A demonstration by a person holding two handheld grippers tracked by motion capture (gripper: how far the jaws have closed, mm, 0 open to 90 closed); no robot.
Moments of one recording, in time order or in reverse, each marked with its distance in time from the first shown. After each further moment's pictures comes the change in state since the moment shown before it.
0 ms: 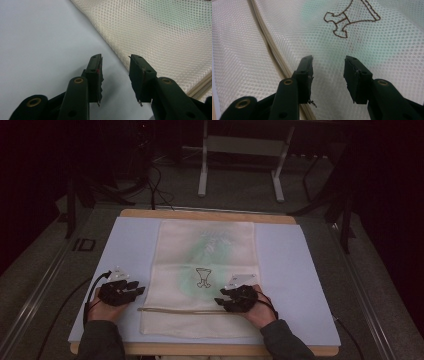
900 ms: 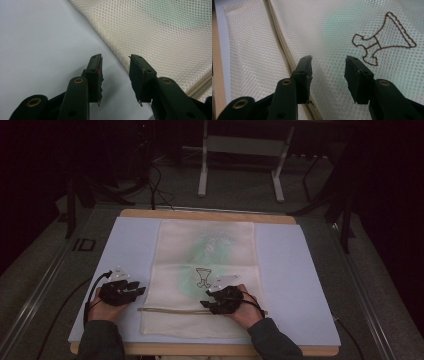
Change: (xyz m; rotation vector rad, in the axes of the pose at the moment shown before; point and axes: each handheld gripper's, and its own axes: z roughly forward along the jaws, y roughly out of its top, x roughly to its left) left arm 0.000 0.001 0.001 0.004 -0.011 0.007; right arm 0.023 0.024 0.022 -0.011 0.054 -0.063
